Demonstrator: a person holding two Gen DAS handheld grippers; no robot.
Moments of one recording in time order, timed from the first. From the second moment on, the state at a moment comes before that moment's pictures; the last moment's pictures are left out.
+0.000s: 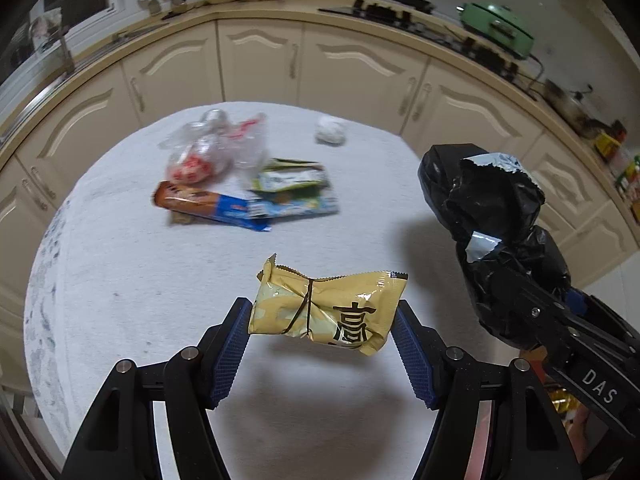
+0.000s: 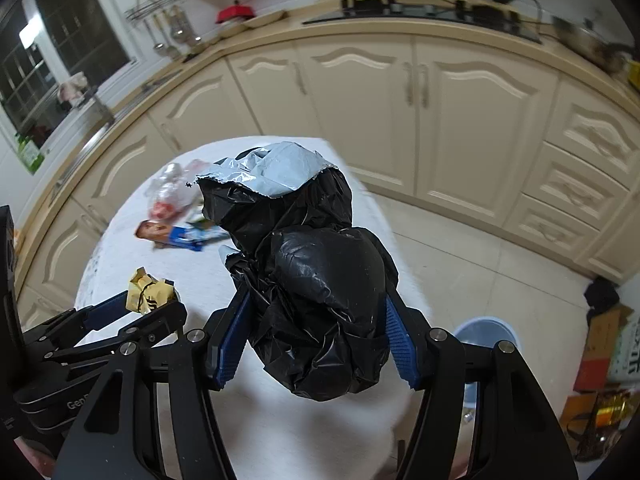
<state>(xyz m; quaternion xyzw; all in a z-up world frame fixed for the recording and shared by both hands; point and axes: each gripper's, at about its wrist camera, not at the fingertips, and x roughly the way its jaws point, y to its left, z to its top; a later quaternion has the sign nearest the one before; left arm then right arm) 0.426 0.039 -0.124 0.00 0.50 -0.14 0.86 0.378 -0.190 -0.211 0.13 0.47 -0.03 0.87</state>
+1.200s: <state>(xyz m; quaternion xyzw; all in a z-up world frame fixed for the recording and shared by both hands) 0.419 -0.242 -0.182 0.14 0.53 -0.31 0.78 0.244 -0.415 -0.231 0.24 0.46 -0.23 0.82</state>
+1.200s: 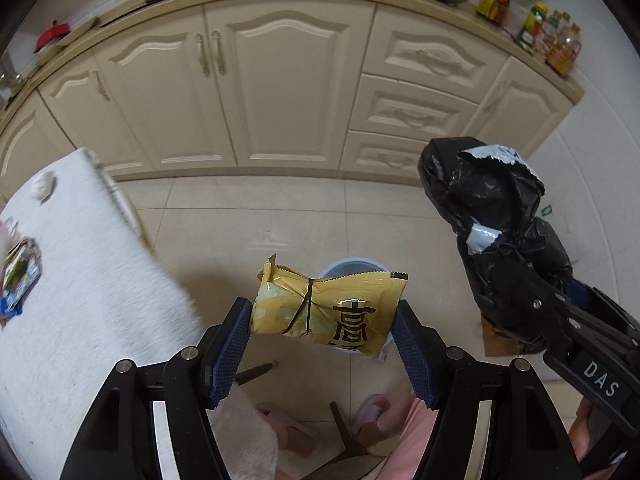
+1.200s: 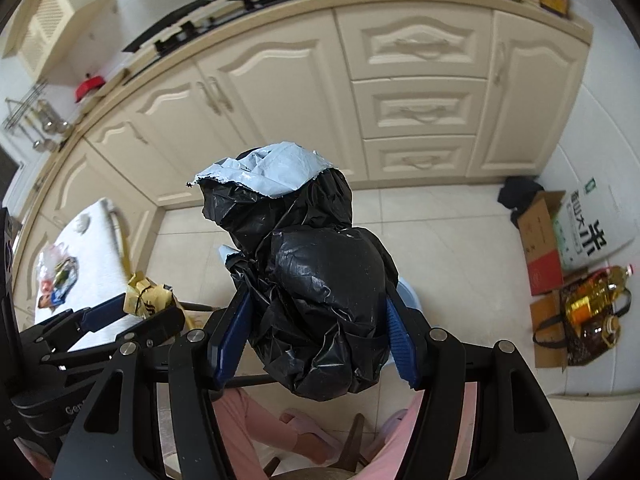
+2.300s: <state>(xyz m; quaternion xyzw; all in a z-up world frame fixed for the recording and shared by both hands) 0.453 -0.371 -0.294 0.23 0.56 -0.27 0.75 0.217 -0.484 -0.300 0.32 0.50 -0.27 0.76</state>
